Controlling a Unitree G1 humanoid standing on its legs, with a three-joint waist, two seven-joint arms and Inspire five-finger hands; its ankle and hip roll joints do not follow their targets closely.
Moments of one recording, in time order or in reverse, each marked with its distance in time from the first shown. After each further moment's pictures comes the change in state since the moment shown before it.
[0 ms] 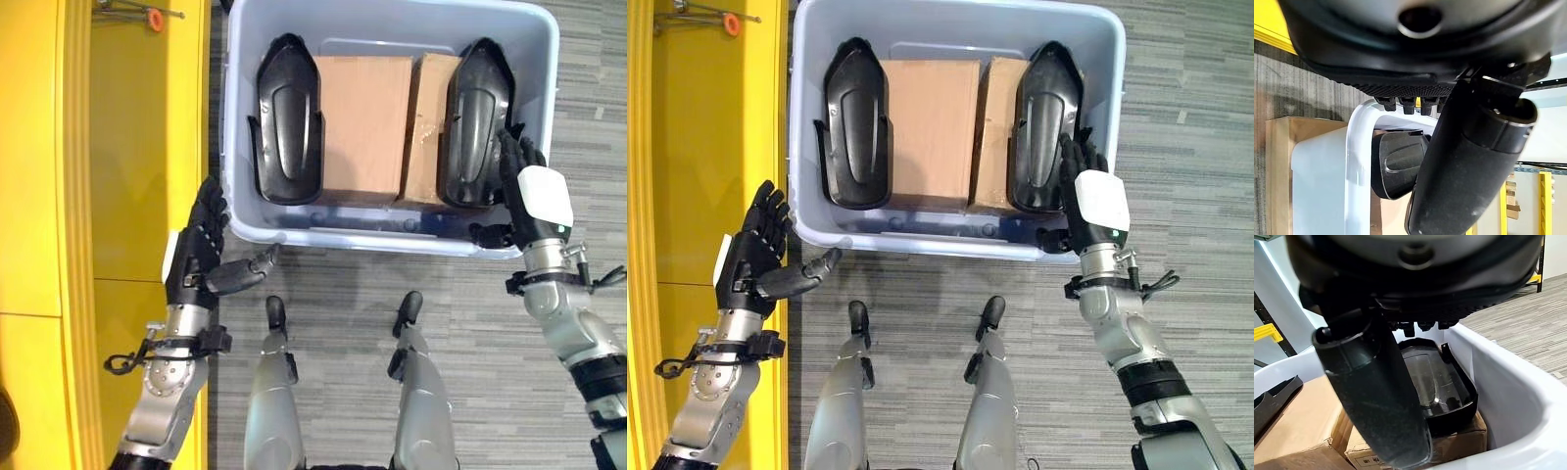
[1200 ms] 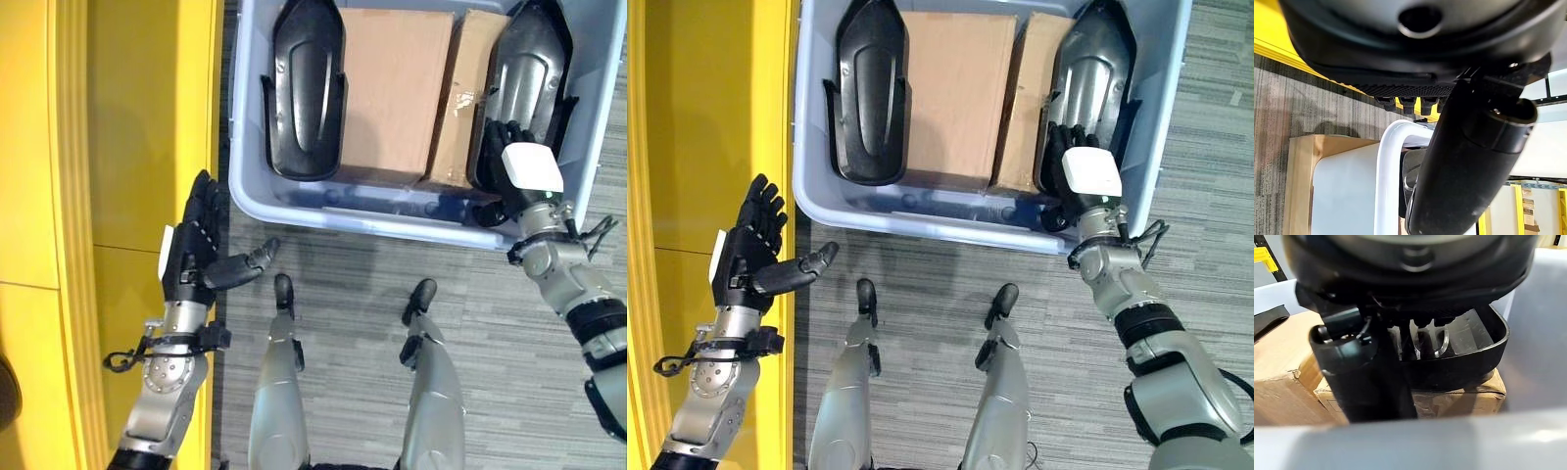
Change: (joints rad) left arm -0.024 0.002 0.000 0.006 -0.003 -0.021 0.020; right arm -0.366 -0.039 0.280 0.407 0.017 0.001 0.018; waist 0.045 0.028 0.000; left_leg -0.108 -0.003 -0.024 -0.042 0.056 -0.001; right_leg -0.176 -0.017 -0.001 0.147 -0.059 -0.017
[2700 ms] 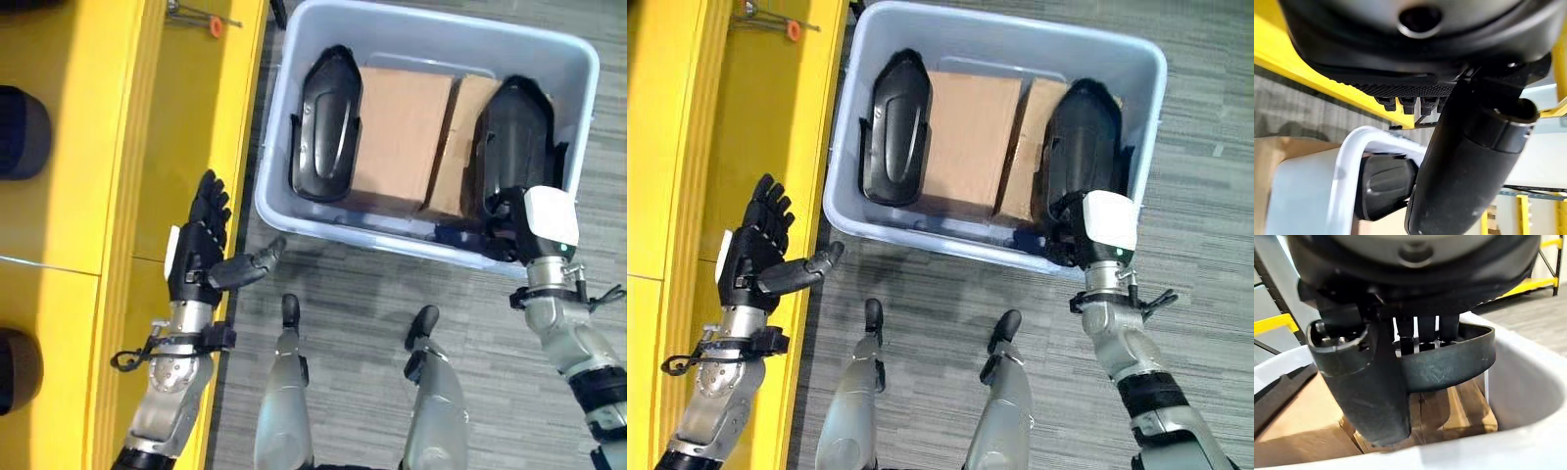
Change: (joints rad) left arm 0.006 -0.005 -0.019 -0.011 -0.024 0.001 0.000; right arm 0.477 0.041 -0.308 -0.418 -0.099 0.036 -0.084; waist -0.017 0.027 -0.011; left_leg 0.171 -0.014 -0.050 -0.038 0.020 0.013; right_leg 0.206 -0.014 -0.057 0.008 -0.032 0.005
